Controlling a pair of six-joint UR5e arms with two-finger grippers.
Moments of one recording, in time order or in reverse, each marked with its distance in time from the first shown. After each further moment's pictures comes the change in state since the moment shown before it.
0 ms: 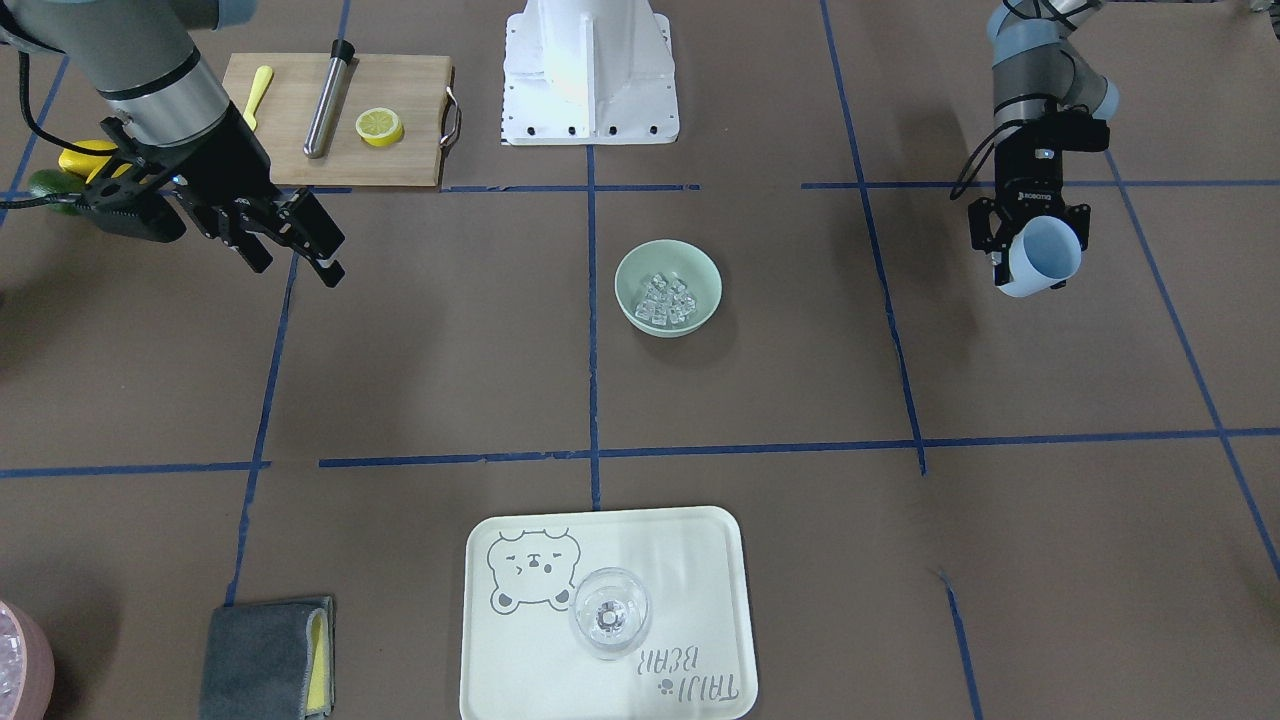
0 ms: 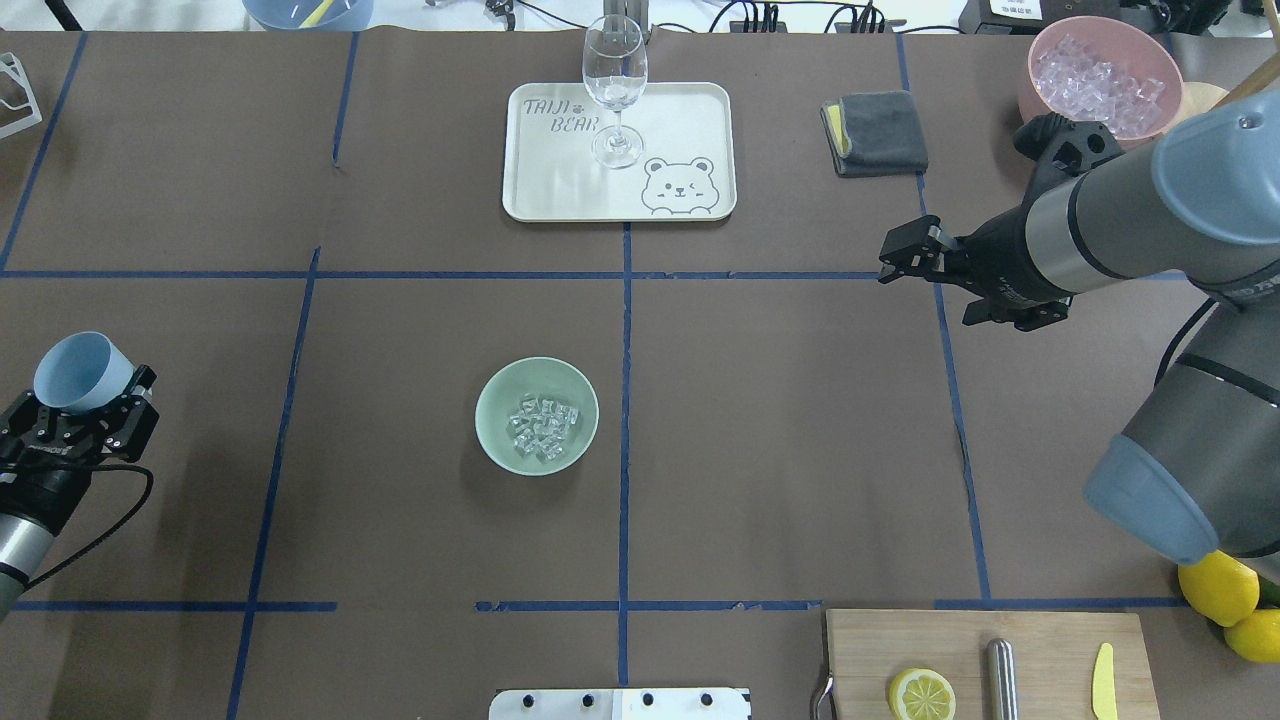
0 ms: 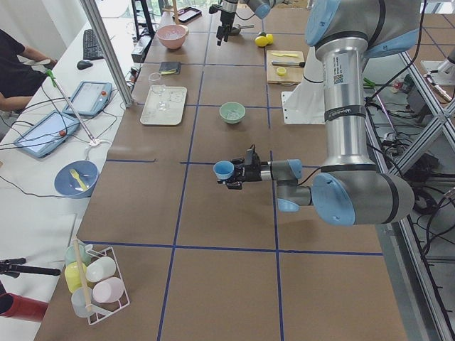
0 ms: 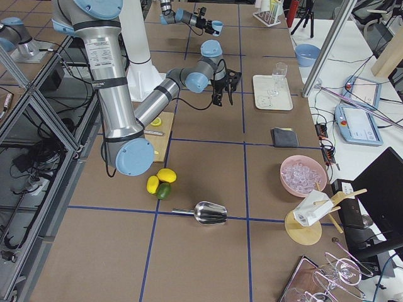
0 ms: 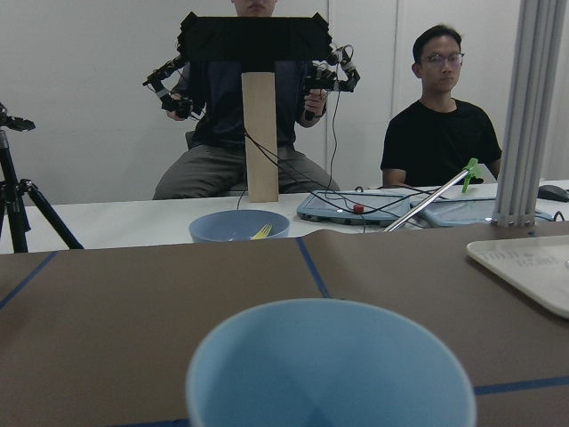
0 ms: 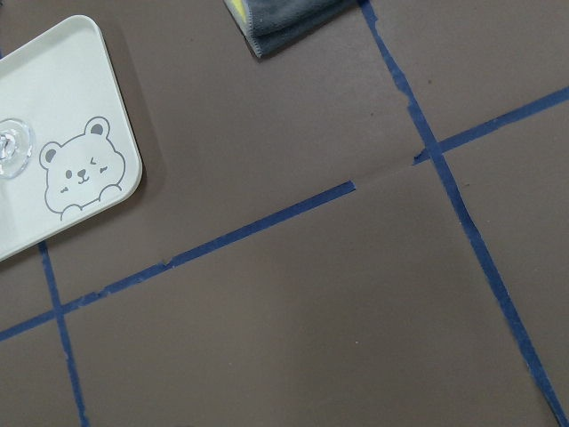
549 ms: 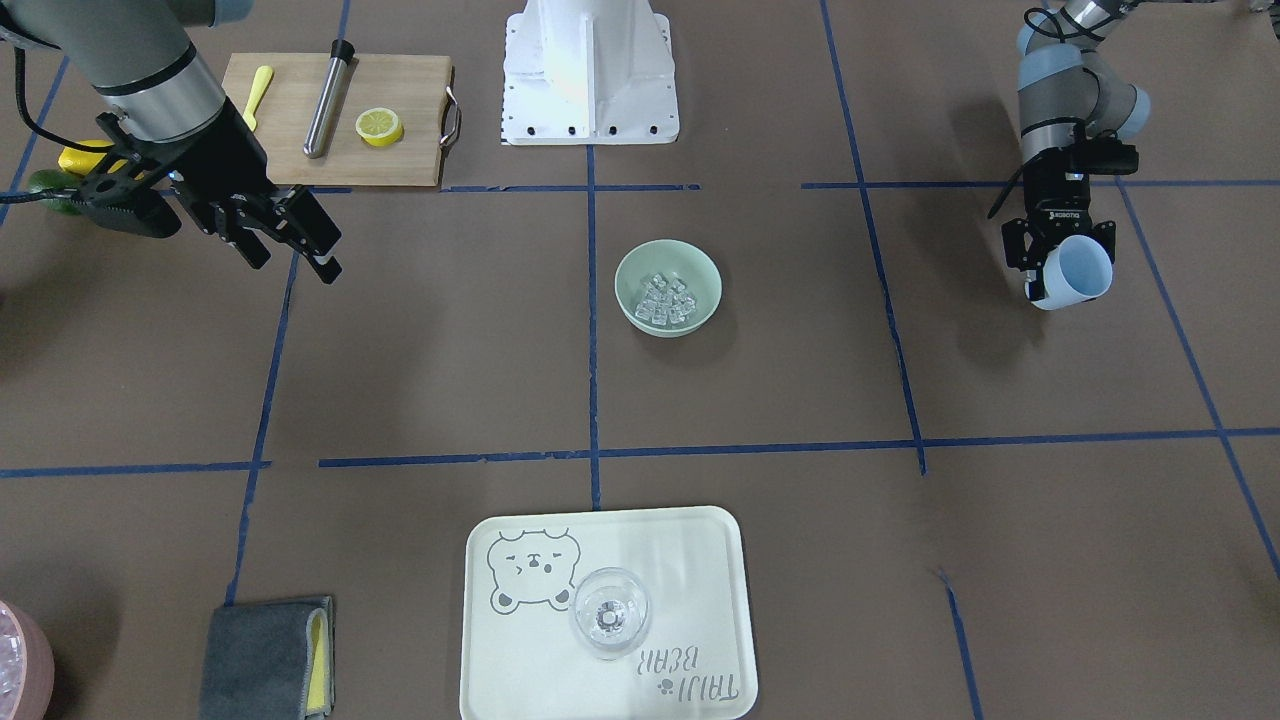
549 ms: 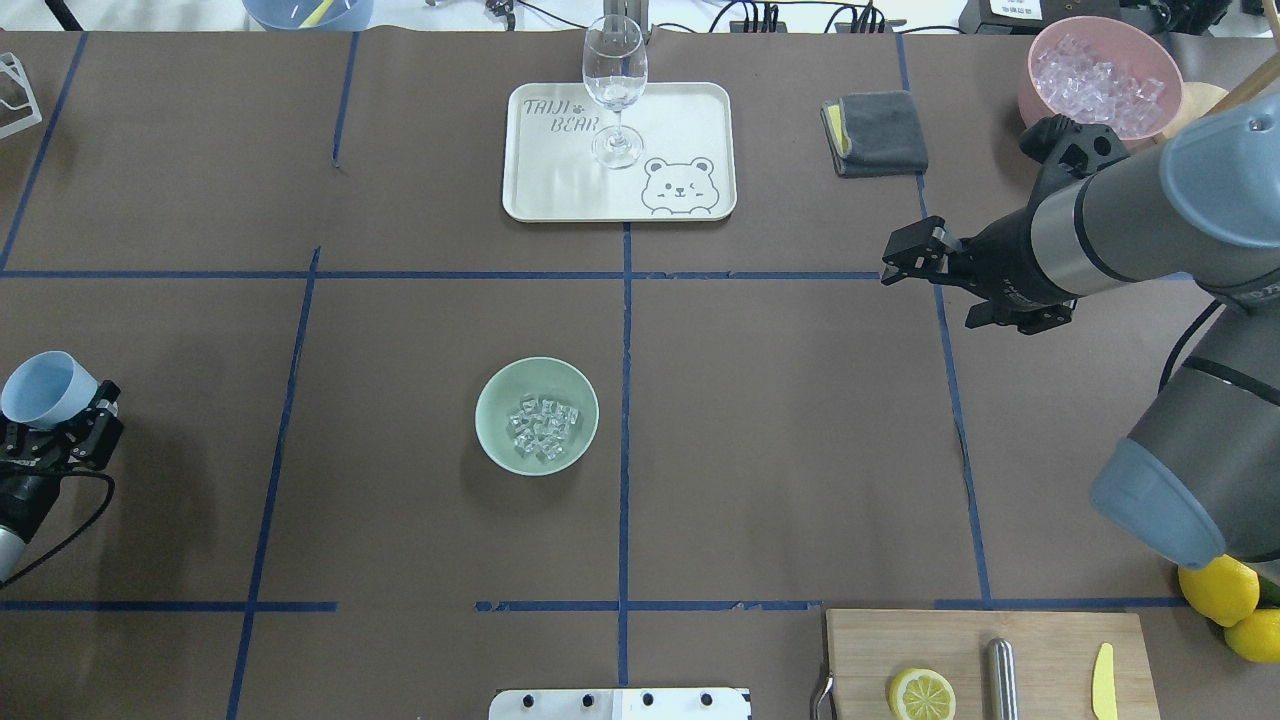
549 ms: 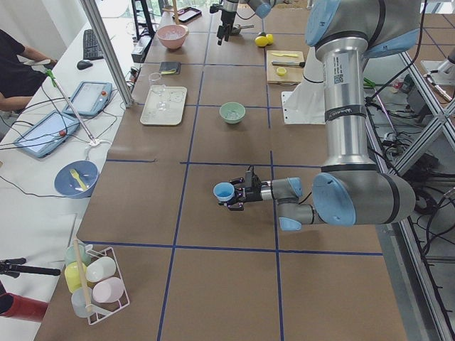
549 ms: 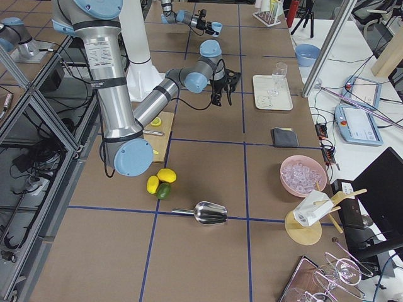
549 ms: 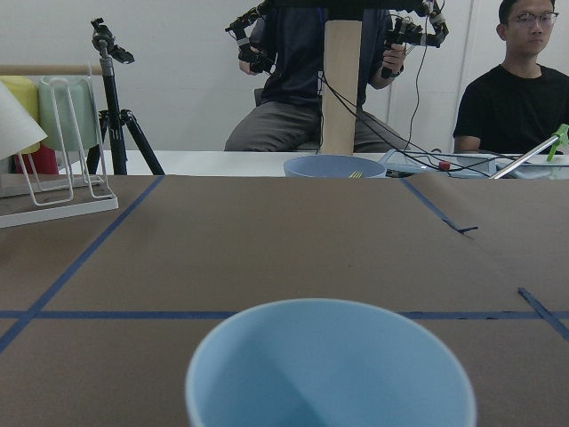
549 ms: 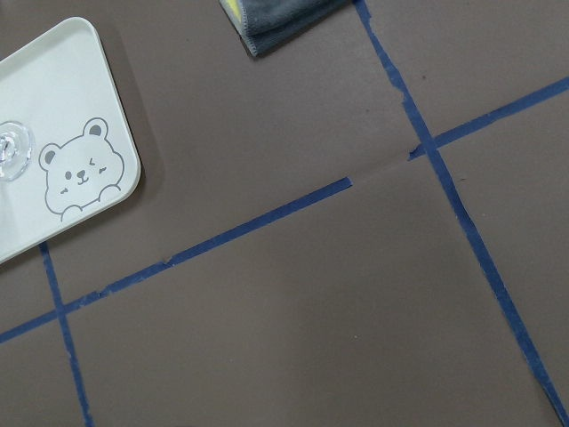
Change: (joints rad) left arm 0.004 0.002 0.141 -0.017 0.002 -0.137; right arm 0.000 -0.005 0.012 0.001 0.002 0.021
